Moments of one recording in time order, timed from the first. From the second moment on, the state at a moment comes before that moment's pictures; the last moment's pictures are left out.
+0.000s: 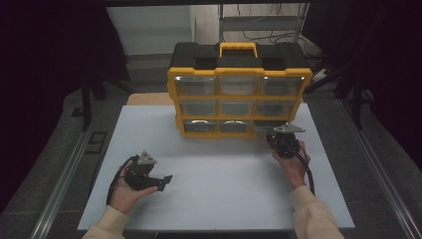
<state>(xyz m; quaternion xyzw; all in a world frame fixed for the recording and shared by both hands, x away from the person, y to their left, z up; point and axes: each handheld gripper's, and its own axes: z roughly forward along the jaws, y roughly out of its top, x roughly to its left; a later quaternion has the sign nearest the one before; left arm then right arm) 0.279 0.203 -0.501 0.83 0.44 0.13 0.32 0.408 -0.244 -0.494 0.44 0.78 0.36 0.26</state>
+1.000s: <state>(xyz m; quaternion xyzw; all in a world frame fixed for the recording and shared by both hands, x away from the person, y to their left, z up) 0.280 0.207 -0.504 0.83 0.45 0.14 0.31 0.425 -0.240 -0.490 0.45 0.76 0.38 0.26</state>
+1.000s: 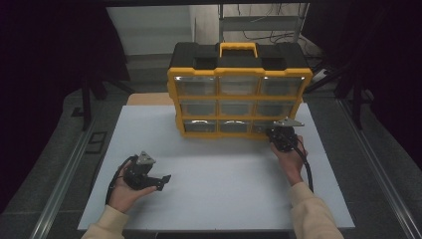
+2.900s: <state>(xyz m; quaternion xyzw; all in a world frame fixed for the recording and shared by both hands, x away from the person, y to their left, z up) 0.279 0.215 -0.507 0.81 0.46 0.16 0.32 0.309 -0.325 -0.483 0.40 0.80 0.43 0.16</state>
